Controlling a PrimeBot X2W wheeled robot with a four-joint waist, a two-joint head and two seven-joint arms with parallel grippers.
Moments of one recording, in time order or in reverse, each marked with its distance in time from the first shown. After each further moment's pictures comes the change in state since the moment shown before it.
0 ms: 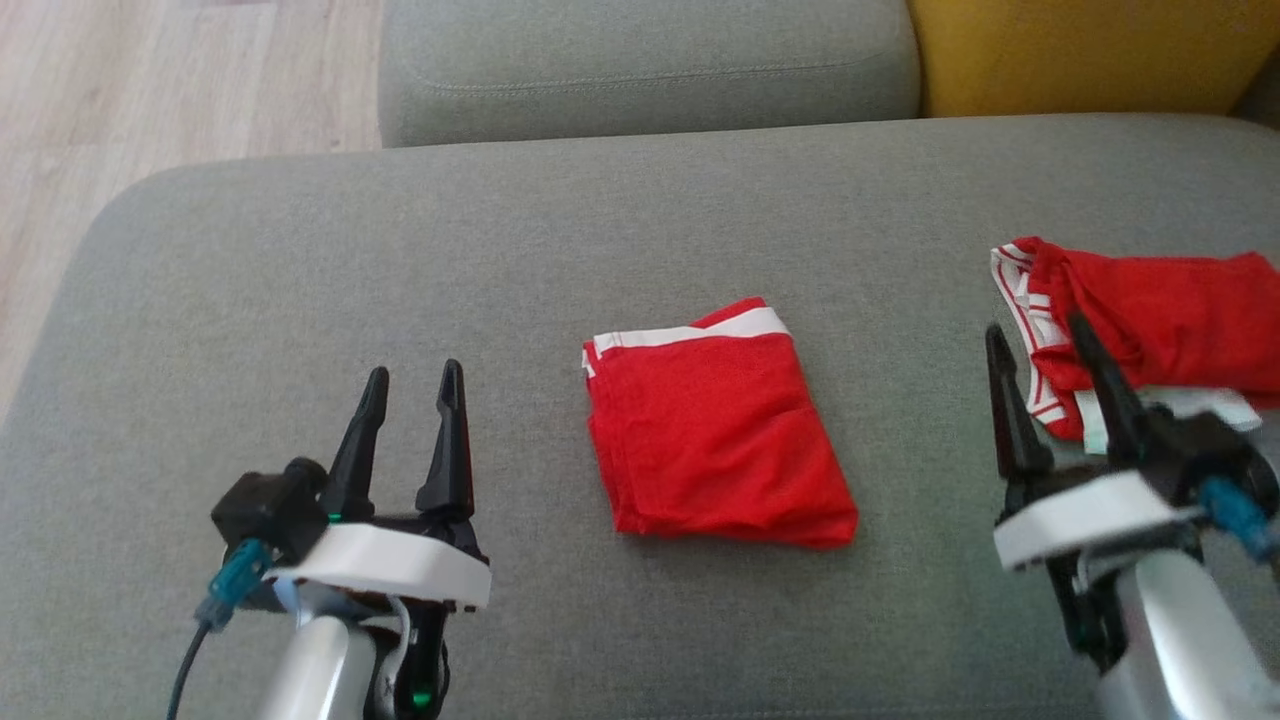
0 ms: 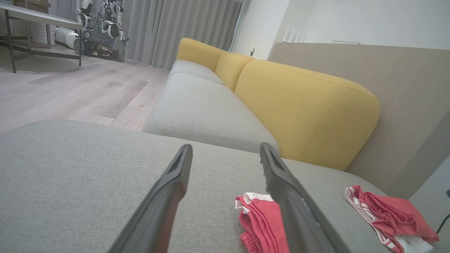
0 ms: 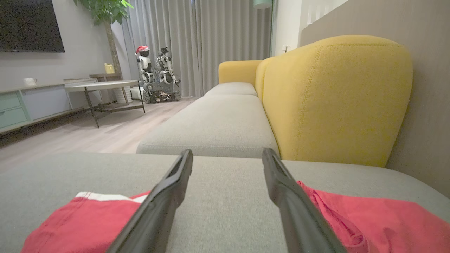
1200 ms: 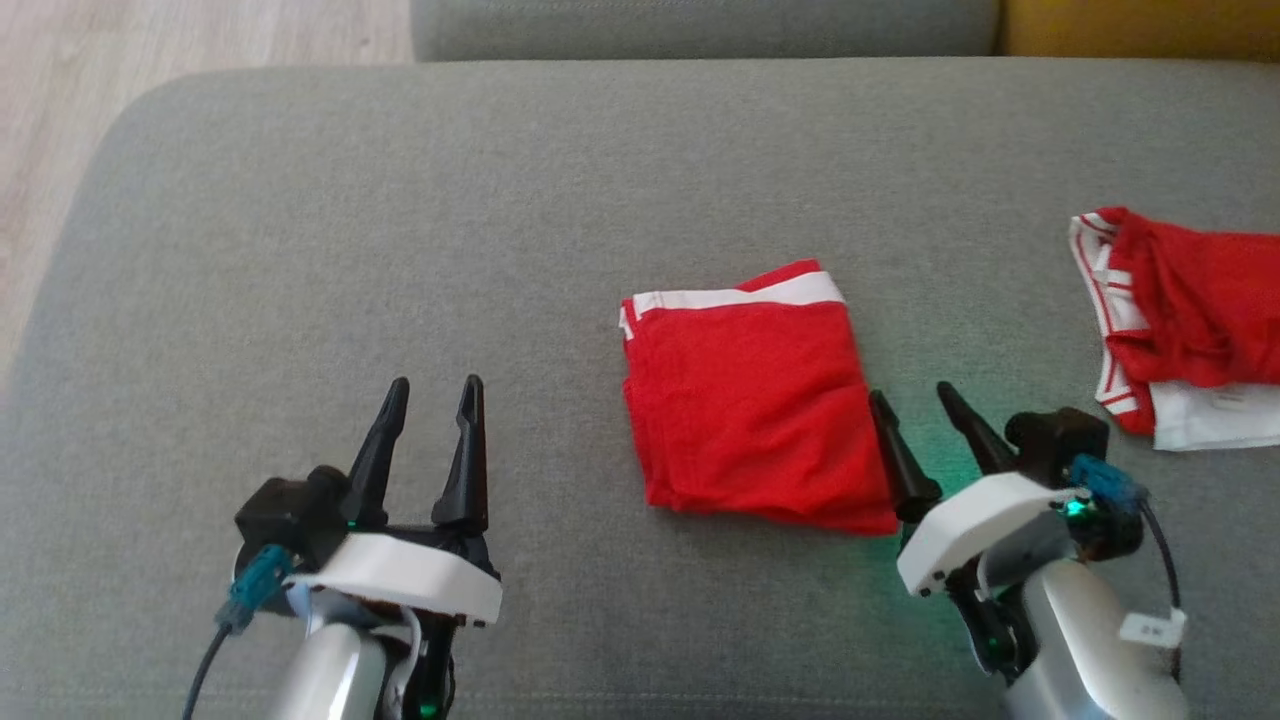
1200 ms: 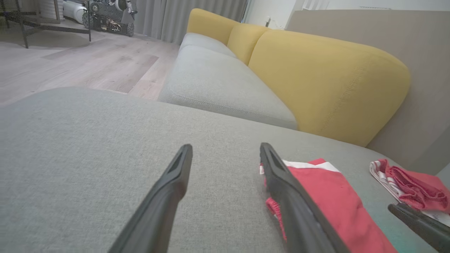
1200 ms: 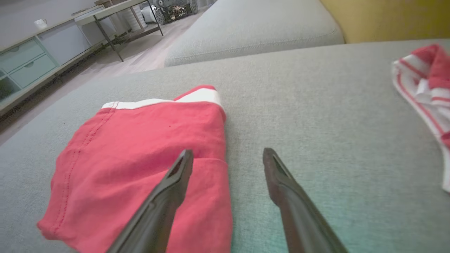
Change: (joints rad) left arm 0.007 0.000 -0.013 0.020 0.035 -0.035 0.000; right arm -0.011 0.100 0.070 0.106 0.058 0.000 0.199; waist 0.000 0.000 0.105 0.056
